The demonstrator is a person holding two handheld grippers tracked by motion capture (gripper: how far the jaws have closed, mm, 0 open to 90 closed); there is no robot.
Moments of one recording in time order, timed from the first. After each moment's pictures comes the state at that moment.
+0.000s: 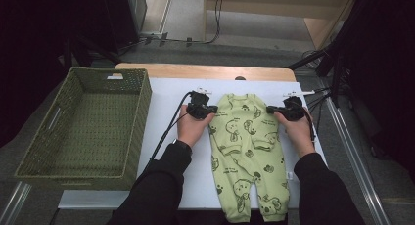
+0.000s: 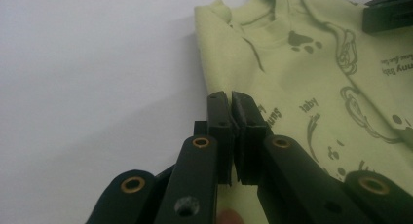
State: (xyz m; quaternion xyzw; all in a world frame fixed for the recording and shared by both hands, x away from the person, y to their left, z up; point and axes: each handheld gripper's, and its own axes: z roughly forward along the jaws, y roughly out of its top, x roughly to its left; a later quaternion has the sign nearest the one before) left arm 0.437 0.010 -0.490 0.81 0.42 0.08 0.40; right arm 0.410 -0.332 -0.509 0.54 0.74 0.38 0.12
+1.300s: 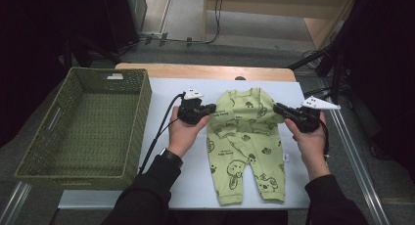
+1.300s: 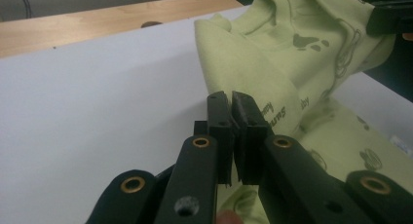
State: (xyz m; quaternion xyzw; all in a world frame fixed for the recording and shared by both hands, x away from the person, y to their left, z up) left arm 0.385 0.036 -0.451 0.79 0.36 0.09 0.48; right arm 0.334 -0.332 -0.461 0.44 0.71 0.51 0.21
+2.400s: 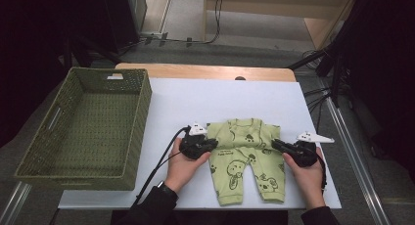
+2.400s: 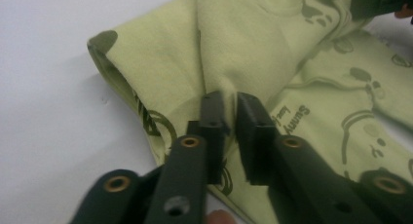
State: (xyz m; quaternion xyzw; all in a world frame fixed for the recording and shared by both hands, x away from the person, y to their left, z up) left arm 0.319 0.037 -0.506 0.82 0.36 0.05 0.44; right arm 0.264 -0.325 -0.525 0.51 0.72 0.45 0.14
